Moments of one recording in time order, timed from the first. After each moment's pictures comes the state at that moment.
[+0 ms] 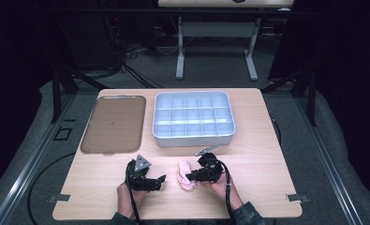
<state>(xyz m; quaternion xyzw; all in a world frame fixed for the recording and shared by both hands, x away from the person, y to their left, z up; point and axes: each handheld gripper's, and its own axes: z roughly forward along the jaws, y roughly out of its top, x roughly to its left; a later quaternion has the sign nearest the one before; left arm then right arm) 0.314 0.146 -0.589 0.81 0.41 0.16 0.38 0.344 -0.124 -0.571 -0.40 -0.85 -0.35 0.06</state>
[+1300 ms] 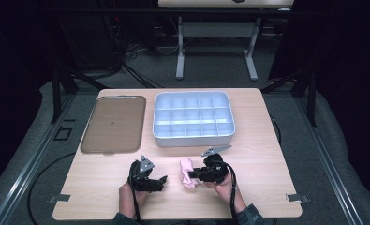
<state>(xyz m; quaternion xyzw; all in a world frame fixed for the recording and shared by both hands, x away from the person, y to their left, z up) 0.313 0.138 -0.591 0.82 0.41 0.18 0.36 0.331 -0.138 -0.557 -0.39 -0.83 -0.41 0.03</state>
